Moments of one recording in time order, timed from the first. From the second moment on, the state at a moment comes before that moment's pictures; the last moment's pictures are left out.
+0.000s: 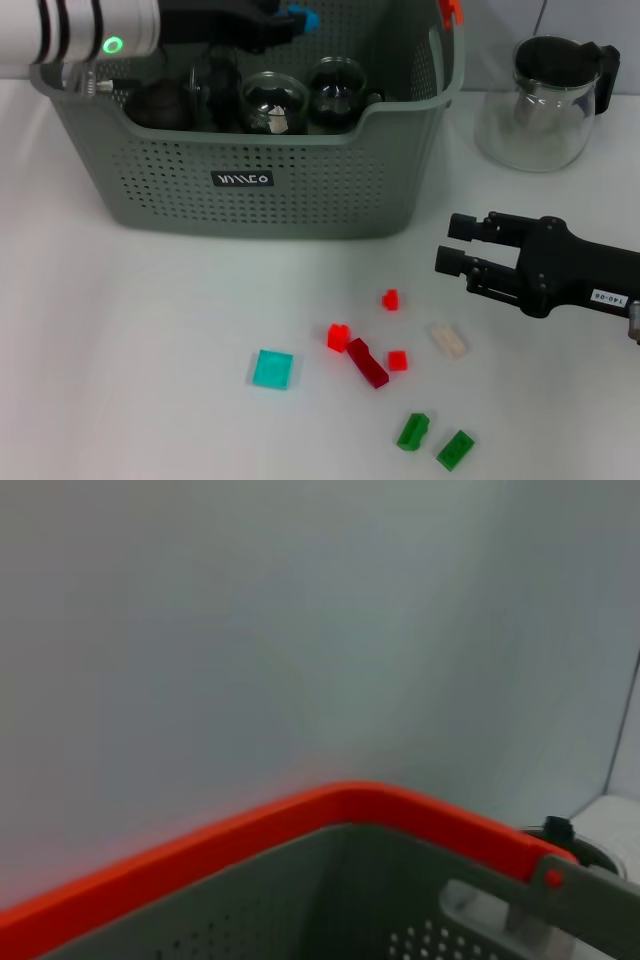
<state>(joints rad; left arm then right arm) -0.80 -2.05 0.90 0.85 2.04 1.04 -1.86 0.49 2.09 -0.67 -0.53 -1.84 -1.66 1.27</state>
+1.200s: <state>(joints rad) -0.47 -2.06 0.52 0.67 1.43 1.81 -1.40 0.49 2.09 -0.67 -0.53 -1.84 -1.66 1.27</state>
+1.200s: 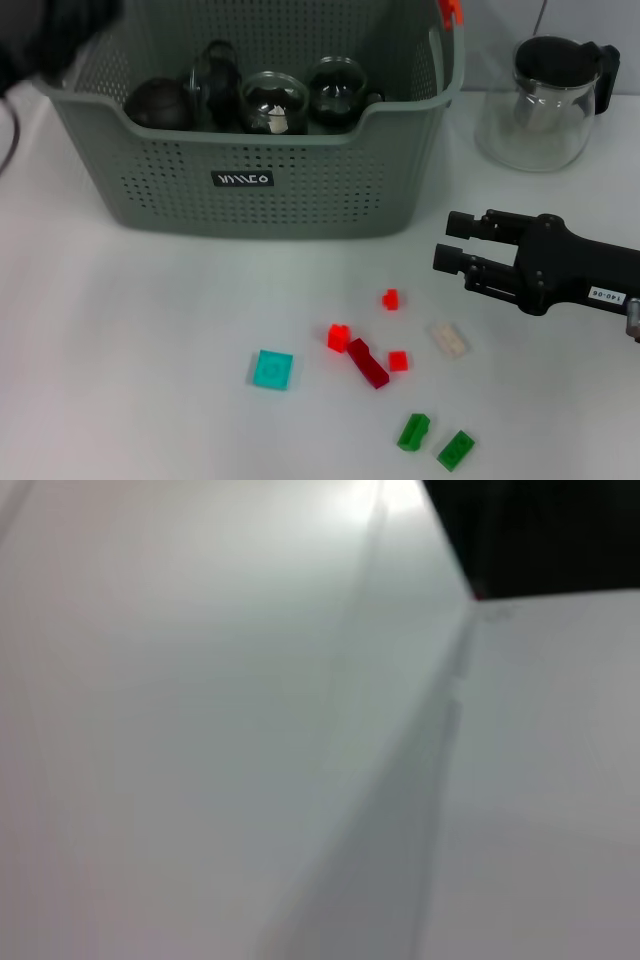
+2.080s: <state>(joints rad) -0.36 -2.16 0.59 0.64 2.10 1.67 -0.92 0.50 2.09 -0.67 -0.52 -1.84 -1.66 1.27</state>
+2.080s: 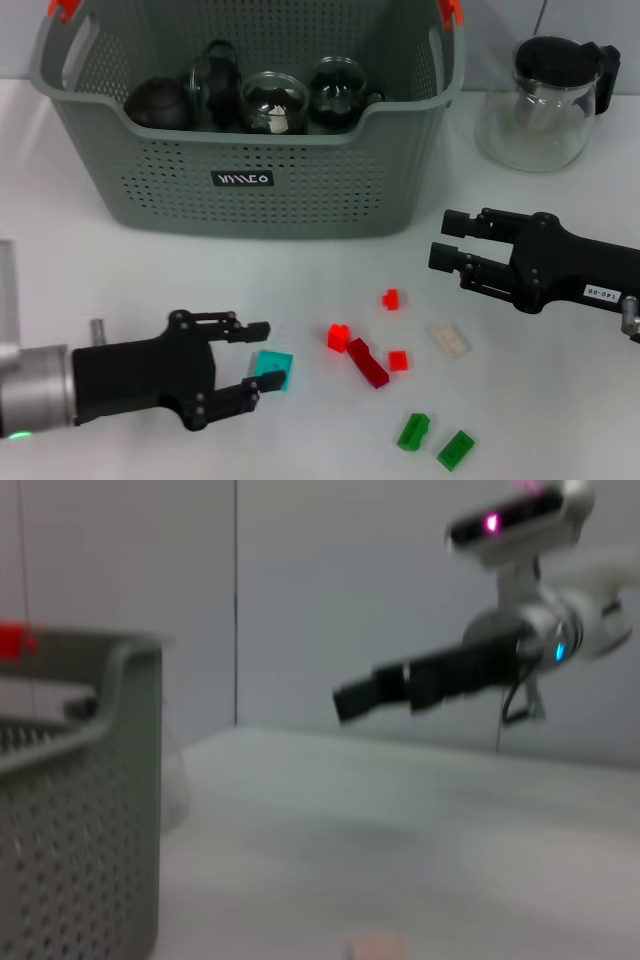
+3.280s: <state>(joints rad) -0.42 -2.16 0.73 0.57 2.15 1.39 -0.90 0.50 2.09 -0.67 -0.52 -1.84 -1.65 1.27</state>
